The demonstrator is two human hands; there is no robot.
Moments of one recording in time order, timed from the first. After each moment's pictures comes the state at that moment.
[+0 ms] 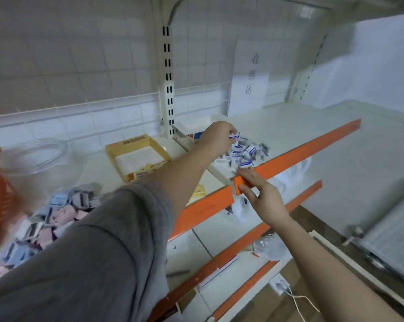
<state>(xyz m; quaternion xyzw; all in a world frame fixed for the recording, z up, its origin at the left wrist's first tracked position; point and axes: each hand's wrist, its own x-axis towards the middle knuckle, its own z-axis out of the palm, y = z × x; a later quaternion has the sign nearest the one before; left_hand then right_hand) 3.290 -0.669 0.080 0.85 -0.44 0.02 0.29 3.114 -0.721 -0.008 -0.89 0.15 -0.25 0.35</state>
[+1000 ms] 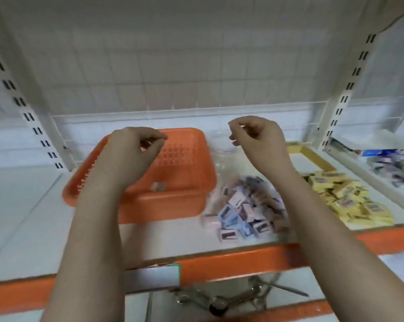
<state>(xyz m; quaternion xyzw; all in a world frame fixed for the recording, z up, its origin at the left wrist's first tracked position) 3.281 -0.169 0.129 0.91 -0.14 0.21 0.33 3.288 -0.400 0.112 -0.81 -0.07 -0.28 0.51</state>
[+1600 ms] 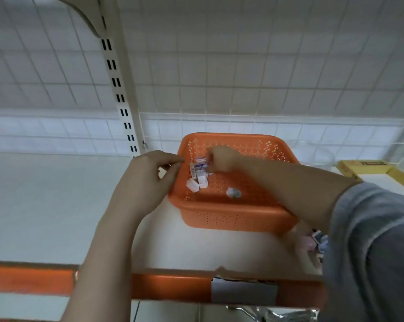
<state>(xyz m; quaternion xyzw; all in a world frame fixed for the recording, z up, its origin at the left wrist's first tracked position) 3.275 -0.028 0.099 0.90 -0.10 0.24 0.34 3.433 -0.199 0.067 -0.97 -0.21 0.04 0.09</state>
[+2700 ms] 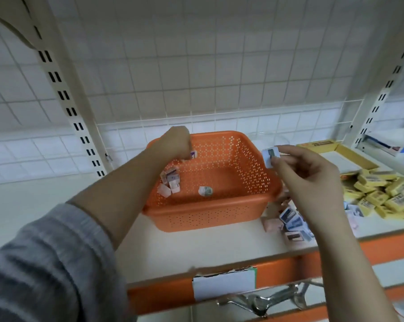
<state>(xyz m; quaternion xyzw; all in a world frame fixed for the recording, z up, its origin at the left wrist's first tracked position) 3.402 -0.121 0.123 0.98 -0.16 0.01 0.09 3.227 -0.309 0.098 -0.72 0.04 -0.32 0.61</state>
